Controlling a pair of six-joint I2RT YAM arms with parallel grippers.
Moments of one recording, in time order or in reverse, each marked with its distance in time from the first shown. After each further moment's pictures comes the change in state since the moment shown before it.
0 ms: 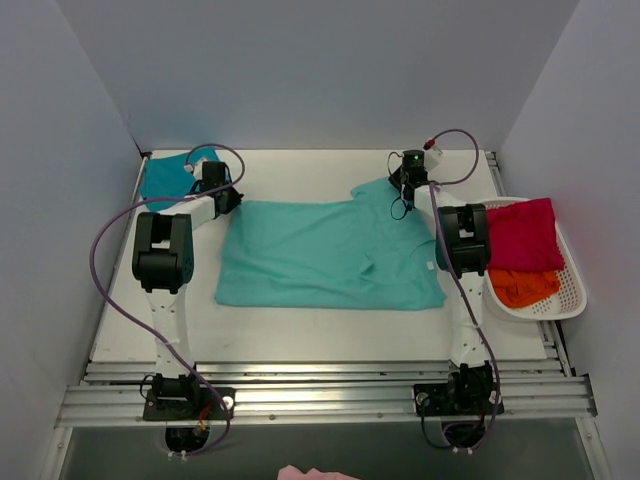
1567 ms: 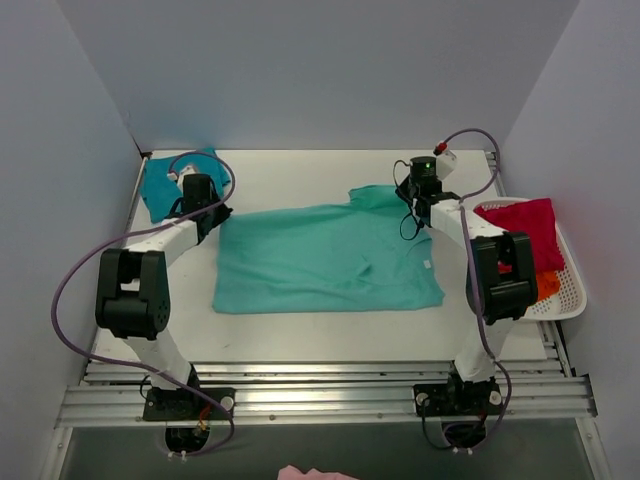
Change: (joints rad) left arm 0.000 -0.455 -0.421 0.045 0.000 0.080; right arm 0.074 -0.613 -0.555 -0.076 0.063 -0.026
